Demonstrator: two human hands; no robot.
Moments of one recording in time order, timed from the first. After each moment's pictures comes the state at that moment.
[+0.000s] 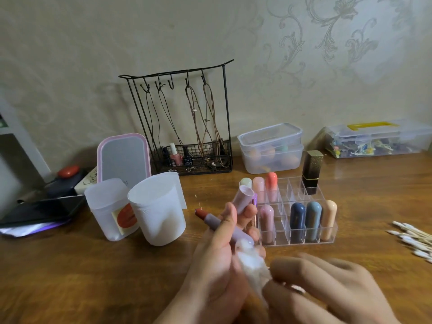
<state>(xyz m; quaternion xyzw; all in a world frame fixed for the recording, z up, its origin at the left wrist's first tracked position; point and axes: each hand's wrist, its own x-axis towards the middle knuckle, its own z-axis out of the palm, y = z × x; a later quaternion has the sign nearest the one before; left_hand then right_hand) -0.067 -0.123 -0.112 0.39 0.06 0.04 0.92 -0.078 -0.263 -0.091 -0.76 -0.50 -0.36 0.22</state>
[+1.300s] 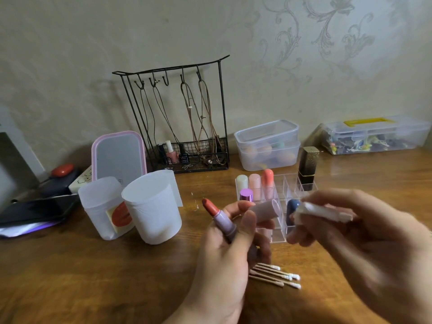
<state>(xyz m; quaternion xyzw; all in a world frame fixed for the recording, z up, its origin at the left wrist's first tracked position) -0.076 -0.135 -0.109 0.51 -0.02 0.12 0.85 -0.051 -0.295 -0.082 -0.69 -0.37 -0.26 0.57</state>
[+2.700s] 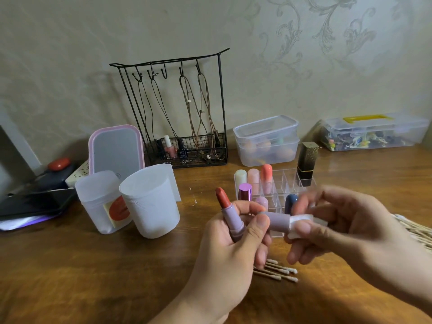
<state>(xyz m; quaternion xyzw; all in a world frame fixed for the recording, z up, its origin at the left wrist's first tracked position) -0.080 -0.127 -0.107 0.65 -0.08 0.11 0.75 -0.038 -0.304 -0.071 -0.65 -0.28 0.11 0.70</state>
